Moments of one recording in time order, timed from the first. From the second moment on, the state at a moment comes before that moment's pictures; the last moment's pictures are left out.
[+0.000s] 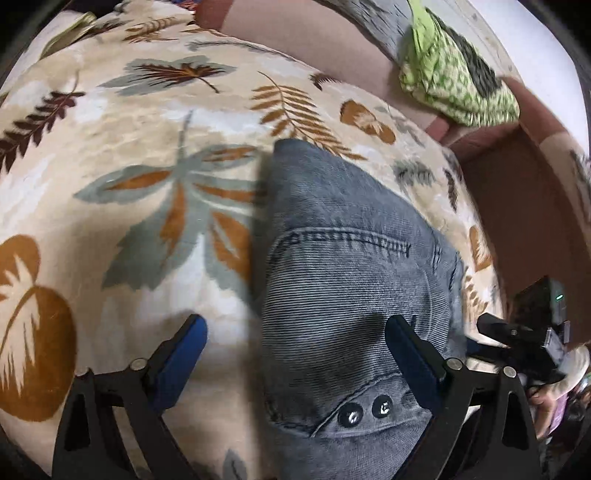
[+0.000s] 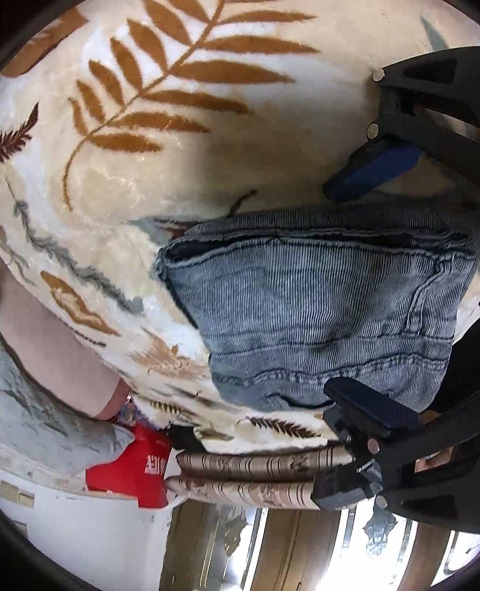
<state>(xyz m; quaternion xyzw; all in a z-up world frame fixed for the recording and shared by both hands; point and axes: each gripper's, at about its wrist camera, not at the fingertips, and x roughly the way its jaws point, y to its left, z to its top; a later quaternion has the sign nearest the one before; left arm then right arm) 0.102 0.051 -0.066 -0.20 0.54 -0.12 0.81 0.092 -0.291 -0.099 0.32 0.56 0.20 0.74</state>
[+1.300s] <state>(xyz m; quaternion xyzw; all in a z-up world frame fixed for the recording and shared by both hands) 0.073 0.102 -0.008 -0.07 0.41 0.00 0.91 0.076 -0.194 -0.027 0.12 0.46 0.17 0.86</state>
